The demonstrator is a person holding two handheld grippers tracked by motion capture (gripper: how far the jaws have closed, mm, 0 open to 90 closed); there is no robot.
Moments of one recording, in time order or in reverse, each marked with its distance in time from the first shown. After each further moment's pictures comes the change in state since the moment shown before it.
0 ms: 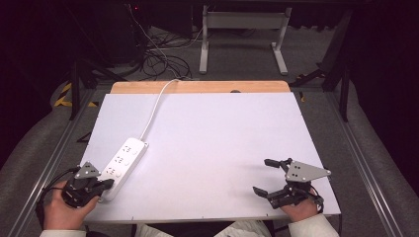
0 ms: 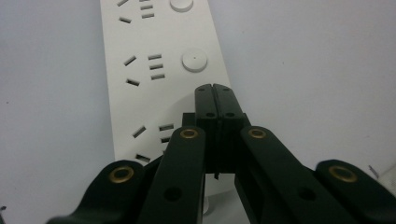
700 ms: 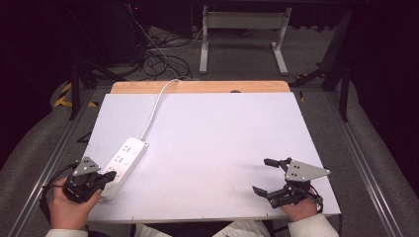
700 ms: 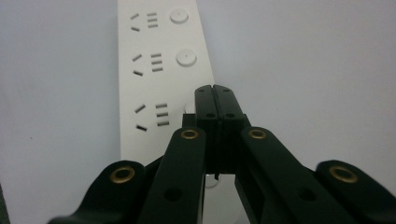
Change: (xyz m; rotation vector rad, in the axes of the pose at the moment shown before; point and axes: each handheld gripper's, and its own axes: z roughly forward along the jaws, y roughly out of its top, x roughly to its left) left arm -0.002 0.018 -0.007 -0.113 0.029 -0.012; right arm 0.000 0.001 0.002 0.007 0.001 -0.006
